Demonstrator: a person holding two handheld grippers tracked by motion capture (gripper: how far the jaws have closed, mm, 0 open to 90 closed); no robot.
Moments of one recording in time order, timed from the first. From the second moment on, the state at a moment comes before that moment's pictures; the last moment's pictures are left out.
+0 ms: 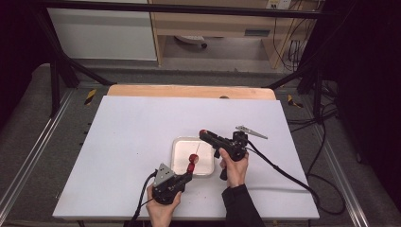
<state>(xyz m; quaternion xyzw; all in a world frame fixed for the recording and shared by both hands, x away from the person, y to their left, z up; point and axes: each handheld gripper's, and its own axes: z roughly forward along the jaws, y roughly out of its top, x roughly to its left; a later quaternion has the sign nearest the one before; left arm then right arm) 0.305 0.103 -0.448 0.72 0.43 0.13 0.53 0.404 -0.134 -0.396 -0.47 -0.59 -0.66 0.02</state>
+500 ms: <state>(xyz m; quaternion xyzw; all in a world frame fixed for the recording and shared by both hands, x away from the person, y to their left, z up) 0.307 0.095 -0.449 0.71 0.44 0.12 0.53 0.403 -0.129 -0.400 -0.47 -0.56 -0.68 0.04</state>
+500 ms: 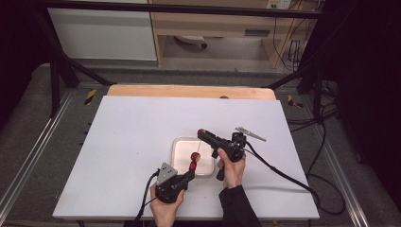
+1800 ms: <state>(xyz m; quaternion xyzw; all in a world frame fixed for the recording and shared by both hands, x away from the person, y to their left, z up) 0.311 0.090 -0.448 0.69 0.46 0.12 0.55 0.398 -0.125 -0.406 -0.47 -0.56 -0.68 0.06</state>
